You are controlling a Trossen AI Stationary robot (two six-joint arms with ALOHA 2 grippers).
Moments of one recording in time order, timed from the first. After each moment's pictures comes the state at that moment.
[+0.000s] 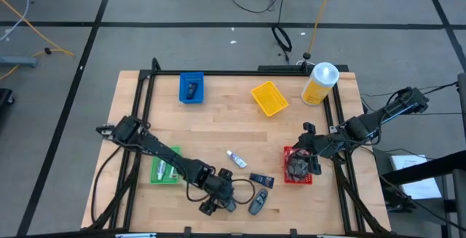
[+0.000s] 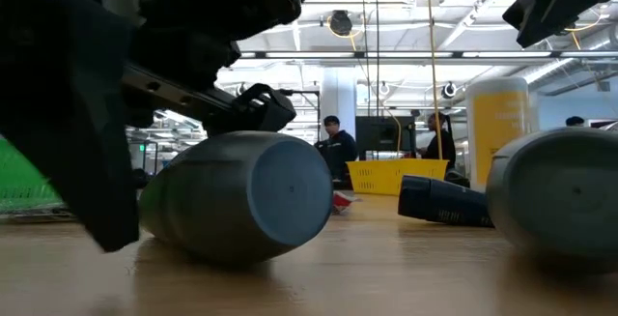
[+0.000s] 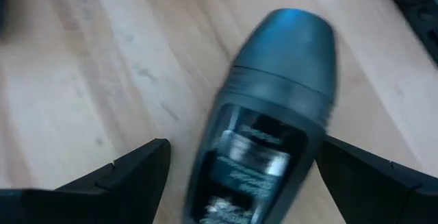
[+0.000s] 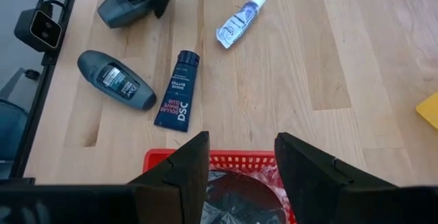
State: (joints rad) left arm -0.46 2.01 1.22 -0.21 0.12 -0.03; right arm 0.48 0.89 0.77 -0.72 0.24 0.46
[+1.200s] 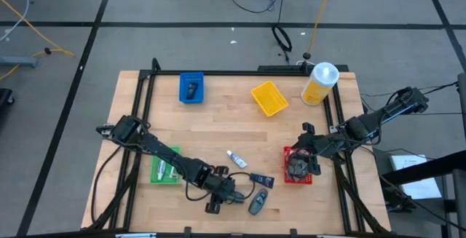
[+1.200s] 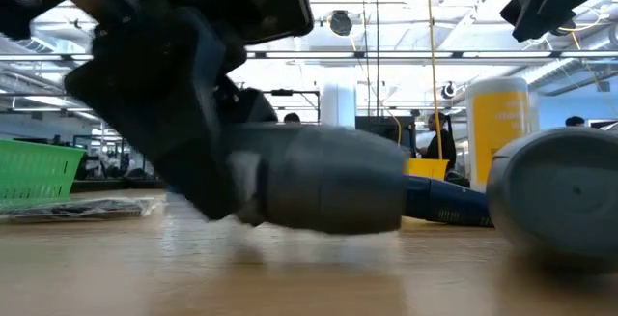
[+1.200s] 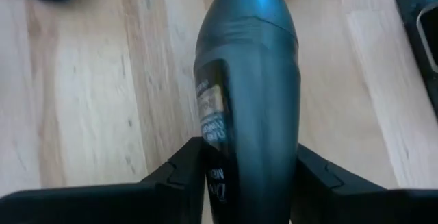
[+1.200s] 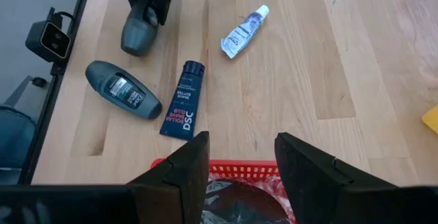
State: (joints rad) left arm -0.46 2.00 1.22 -0.19 0.06 -0.30; right arm 0.48 0.89 0.77 -0.68 0.24 0.46
